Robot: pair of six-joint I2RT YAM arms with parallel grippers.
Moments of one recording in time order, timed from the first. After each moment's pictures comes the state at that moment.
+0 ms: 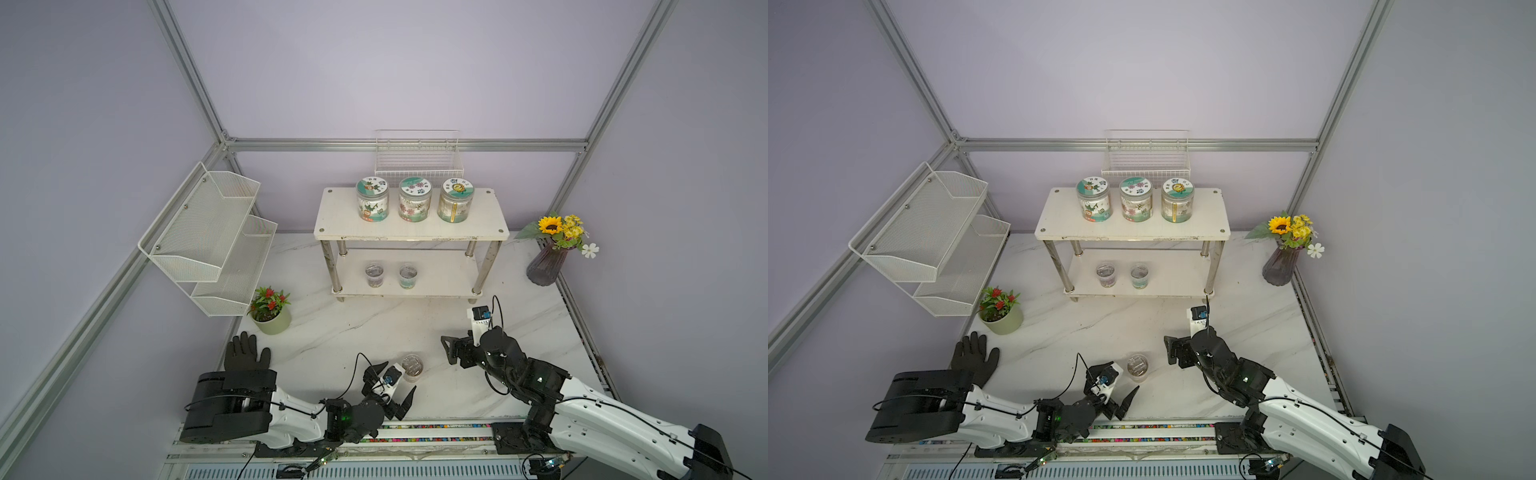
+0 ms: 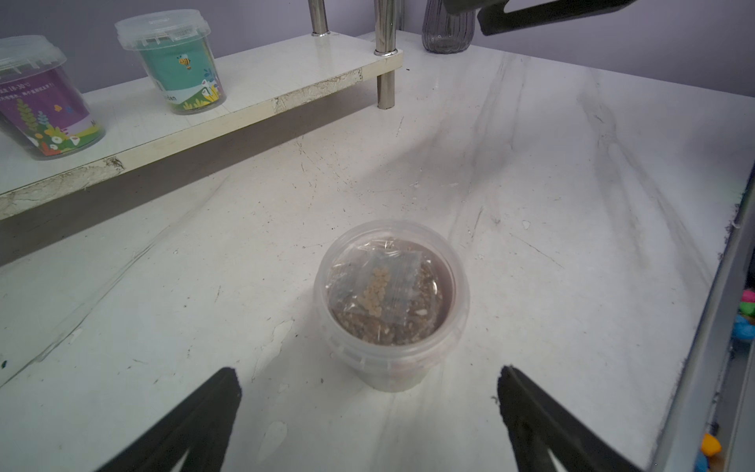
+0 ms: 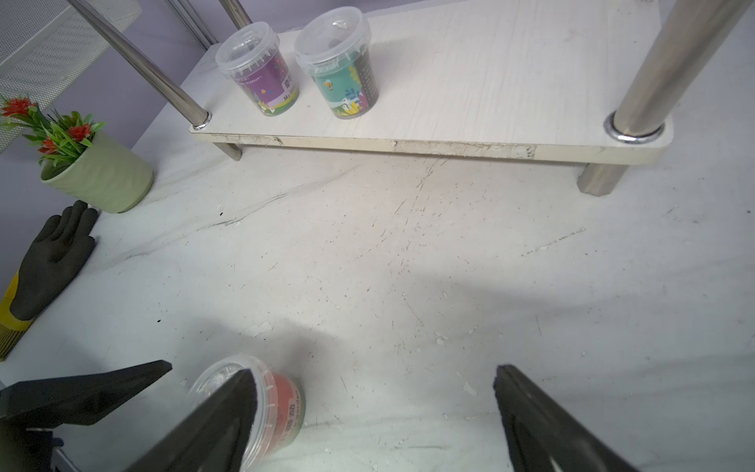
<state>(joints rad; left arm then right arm) -1.47 1.32 0.13 0.77 -0.75 -0.25 0.85 0.79 0.47 -0.26 0.27 0.54</state>
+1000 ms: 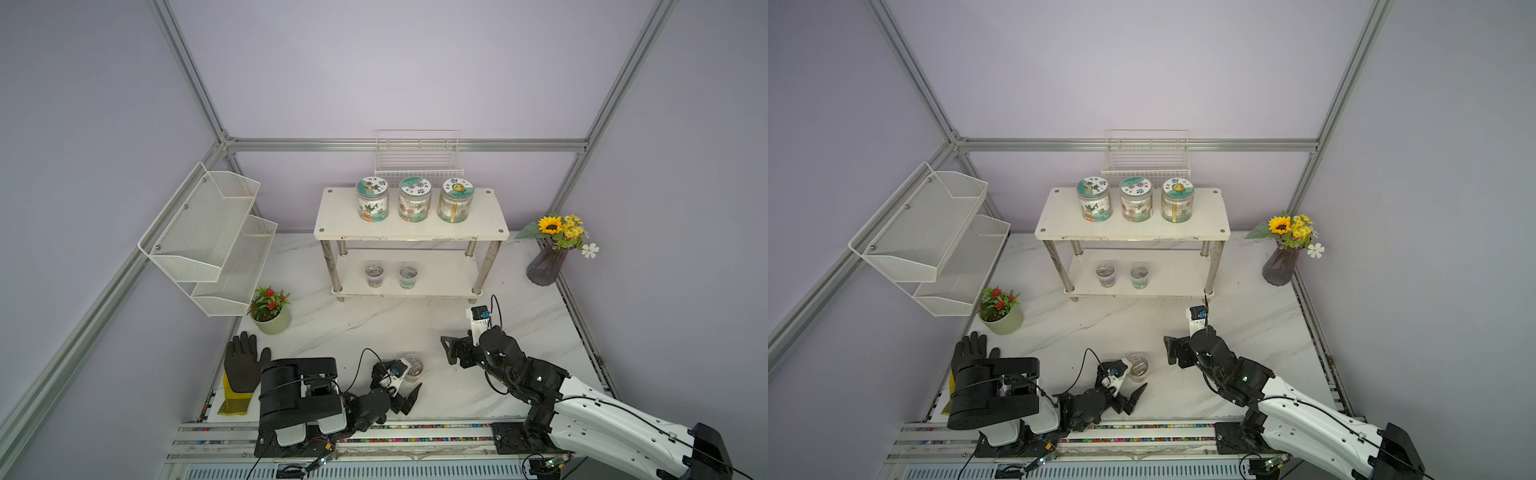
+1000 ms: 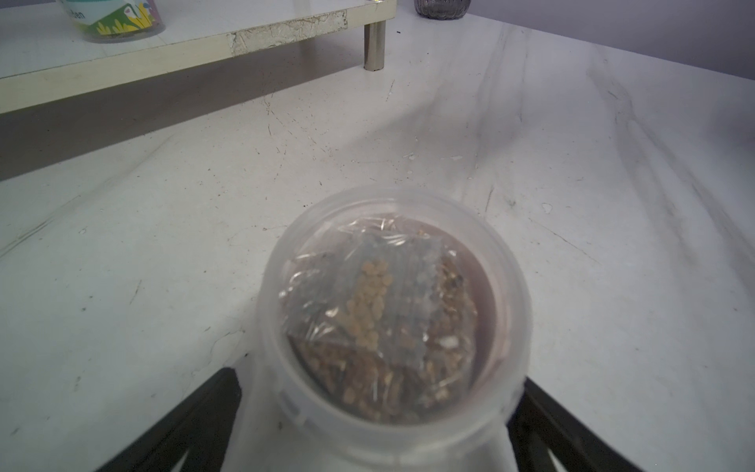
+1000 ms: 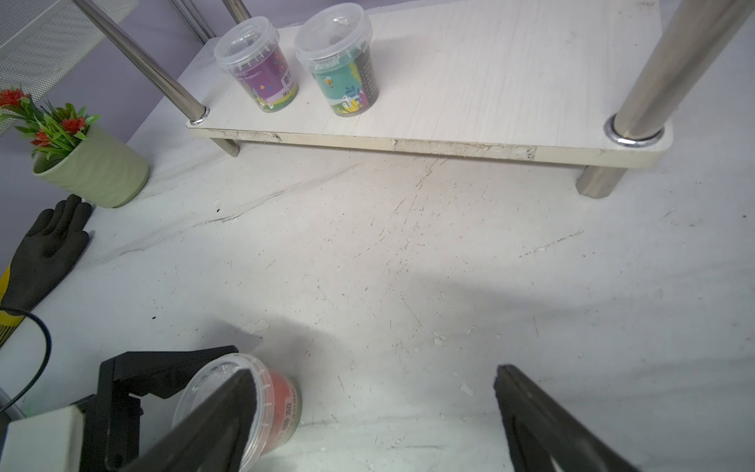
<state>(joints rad) -1.33 1.76 0.15 1.21 -0.56 -0.25 0.85 0.79 0.47 -0.26 0.27 0.53</state>
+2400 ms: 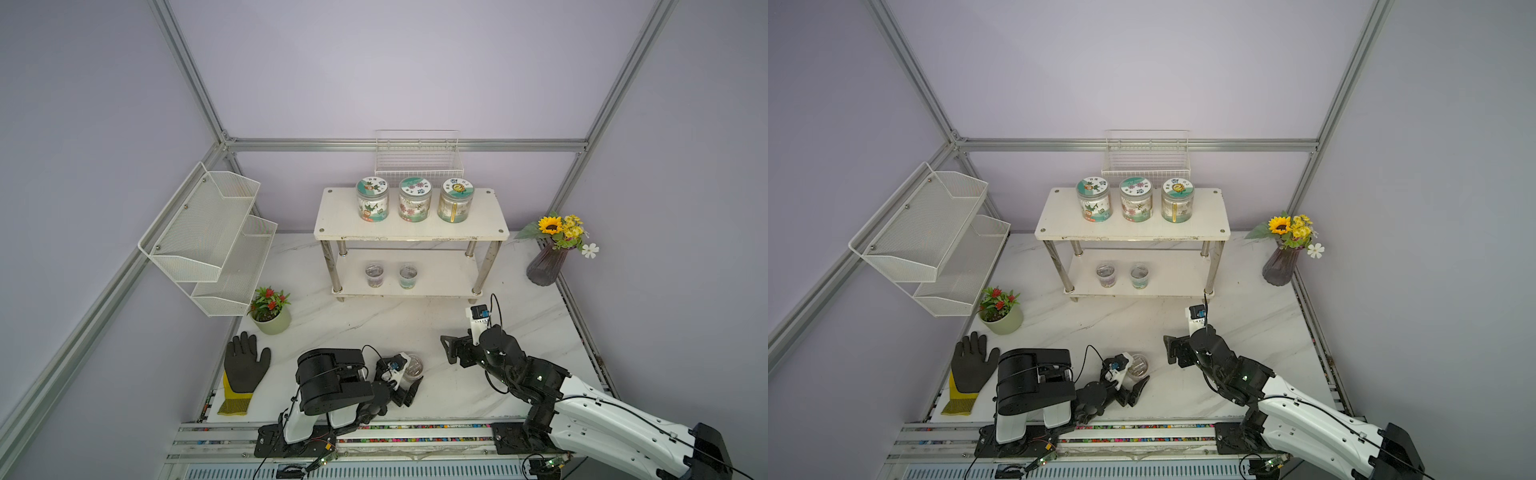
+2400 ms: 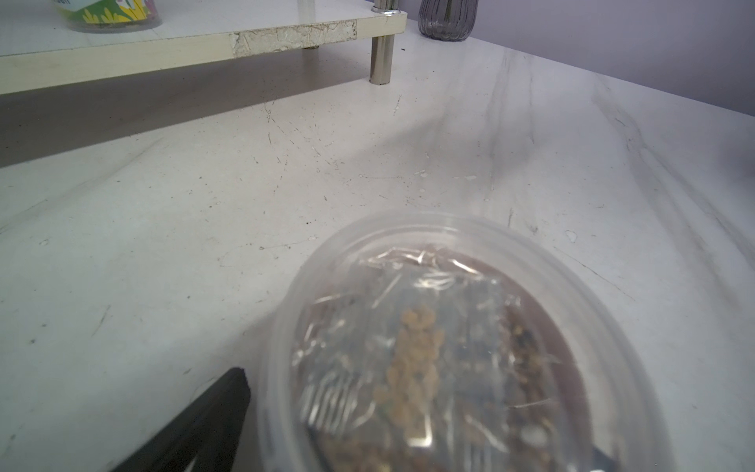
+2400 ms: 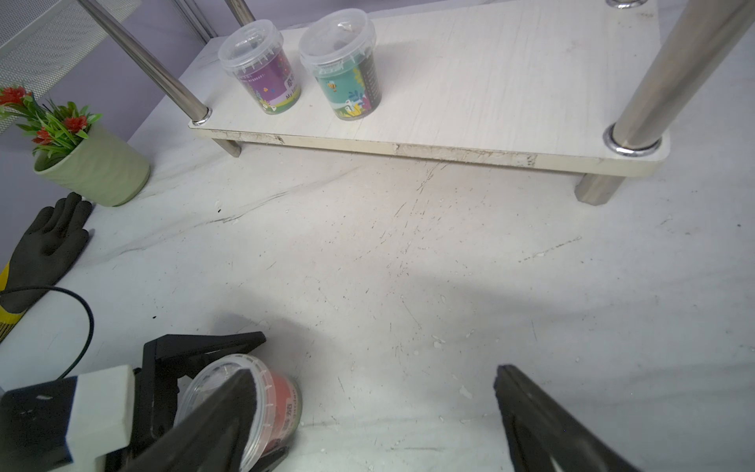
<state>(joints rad) -1.24 1.98 0.18 1.46 -0.48 -0.23 0.85 0.80 0.49 -0.27 0.27 0.52</state>
